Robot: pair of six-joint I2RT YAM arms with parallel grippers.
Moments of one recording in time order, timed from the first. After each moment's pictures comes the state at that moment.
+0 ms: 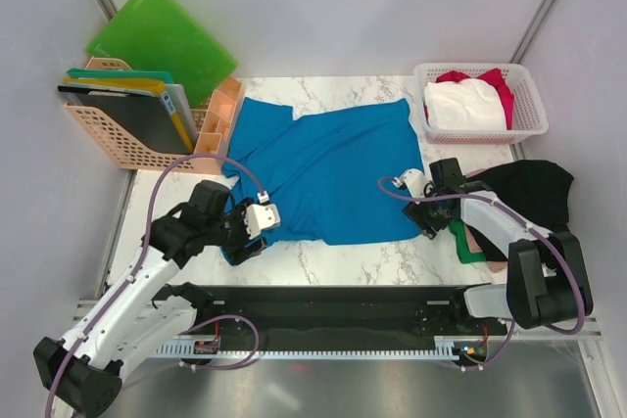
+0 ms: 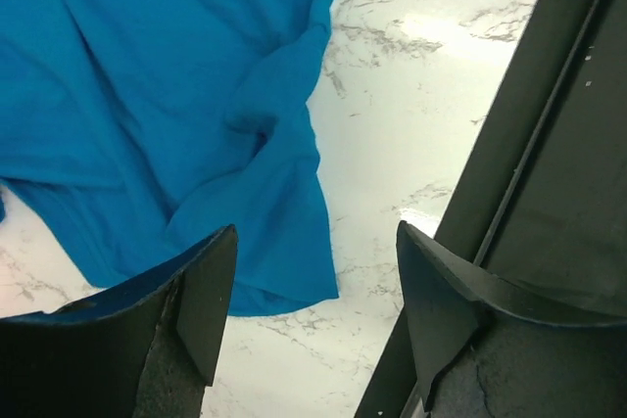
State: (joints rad) left arm -0.48 0.79 0.72 -0.86 0.39 0.67; right arm 0.17 1.33 0.68 -0.55 -0.10 -0.60
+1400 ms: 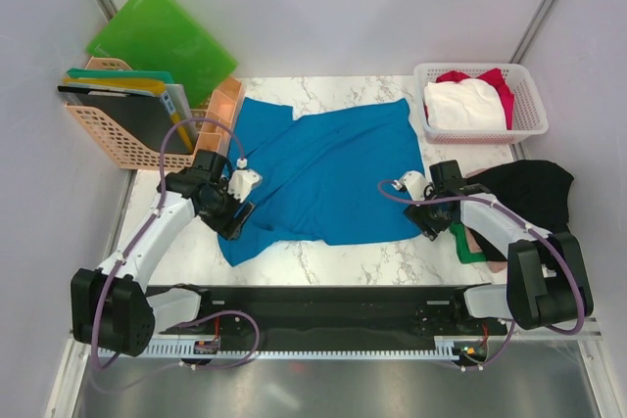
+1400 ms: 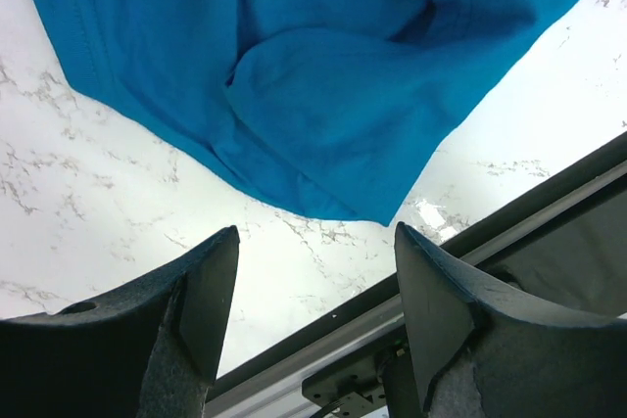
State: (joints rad) left arm -0.23 1.18 0.87 -0.95 0.16 0.46; right arm 0.17 1.33 0.66 -0.52 -0.08 -0.62
